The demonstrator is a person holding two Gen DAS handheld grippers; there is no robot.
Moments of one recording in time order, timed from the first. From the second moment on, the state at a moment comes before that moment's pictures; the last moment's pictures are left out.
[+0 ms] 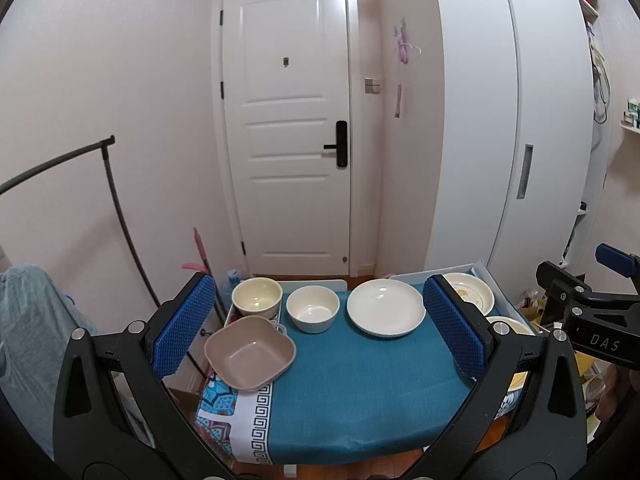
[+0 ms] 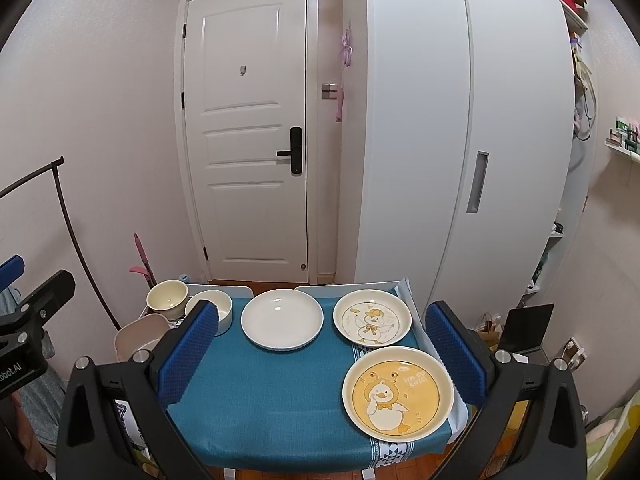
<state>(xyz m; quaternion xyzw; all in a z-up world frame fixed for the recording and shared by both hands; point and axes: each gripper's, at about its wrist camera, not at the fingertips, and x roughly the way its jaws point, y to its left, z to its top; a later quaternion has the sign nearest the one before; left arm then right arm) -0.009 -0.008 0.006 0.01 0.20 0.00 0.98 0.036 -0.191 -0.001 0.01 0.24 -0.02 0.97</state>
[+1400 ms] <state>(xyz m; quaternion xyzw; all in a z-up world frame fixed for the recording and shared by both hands) 0.167 -0.124 -0.091 0.03 0.38 -0.17 0.91 0.098 -0.333 -0.084 0.10 0.35 -0.10 0.93</state>
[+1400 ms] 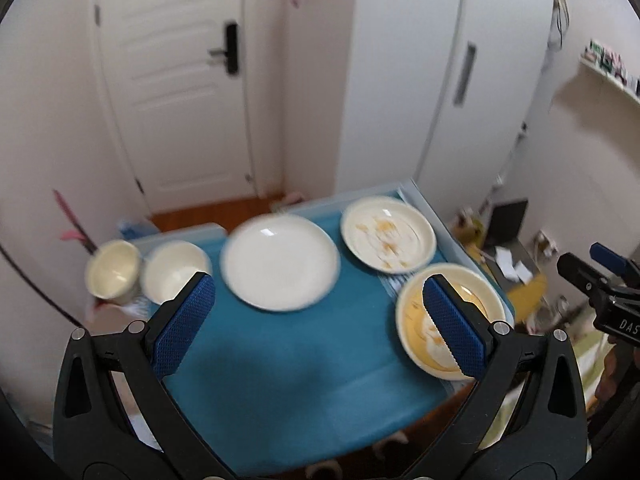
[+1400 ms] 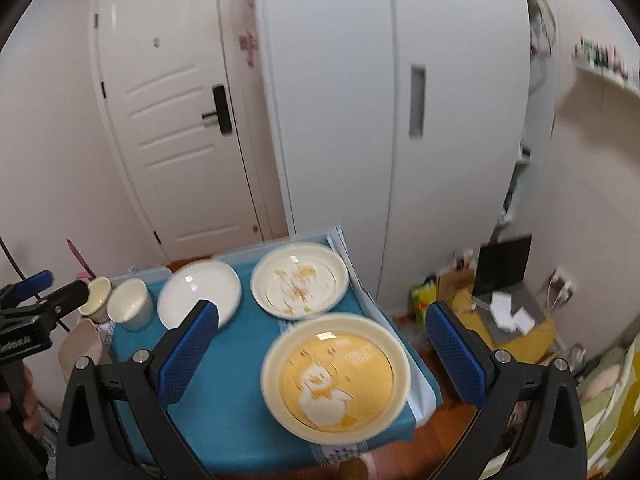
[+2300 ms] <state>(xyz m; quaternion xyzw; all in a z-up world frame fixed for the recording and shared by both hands) 0.190 -0.245 -0.310 -0.02 0.60 -0.13 0.79 0.167 -0.448 -0.286 0.15 0.56 0.16 0.80</state>
